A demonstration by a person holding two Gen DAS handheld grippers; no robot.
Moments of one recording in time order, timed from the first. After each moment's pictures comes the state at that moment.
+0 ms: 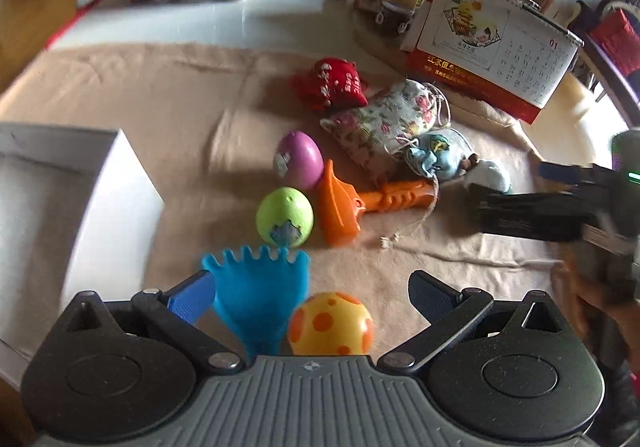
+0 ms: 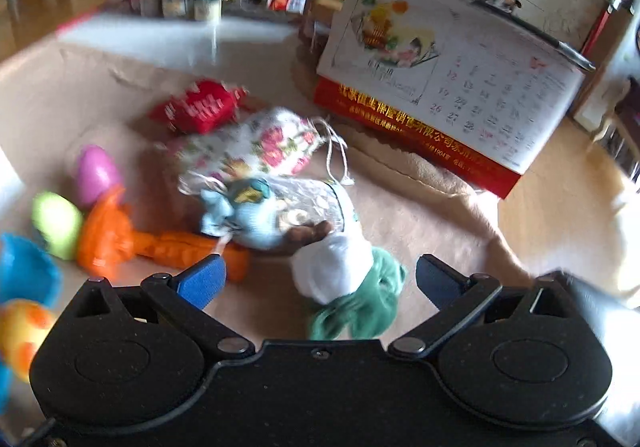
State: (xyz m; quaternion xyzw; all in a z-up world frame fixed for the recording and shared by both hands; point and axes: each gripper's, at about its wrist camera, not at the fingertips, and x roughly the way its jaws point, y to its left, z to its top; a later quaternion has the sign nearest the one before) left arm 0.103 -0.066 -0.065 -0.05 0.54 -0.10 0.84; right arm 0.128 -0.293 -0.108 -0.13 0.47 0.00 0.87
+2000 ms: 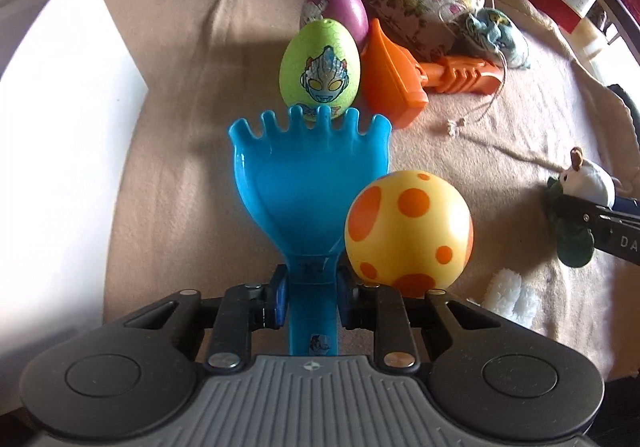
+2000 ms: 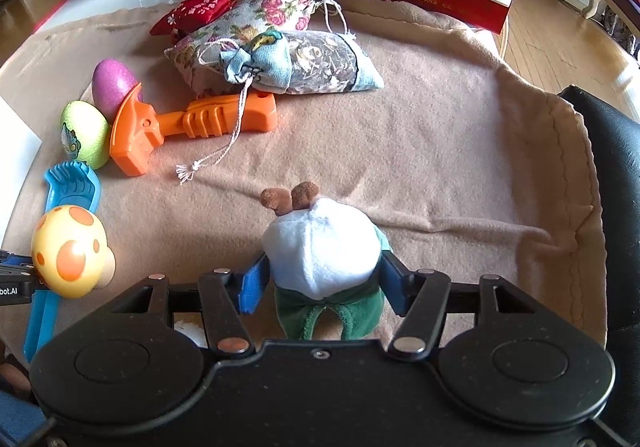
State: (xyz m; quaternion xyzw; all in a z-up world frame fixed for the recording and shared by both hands) left arm 0.088 -0.055 -0.158 -0.02 0.61 -0.08 0.79; right arm 0.046 -0.292 -0.120 0.01 0.54 -0.04 0.84
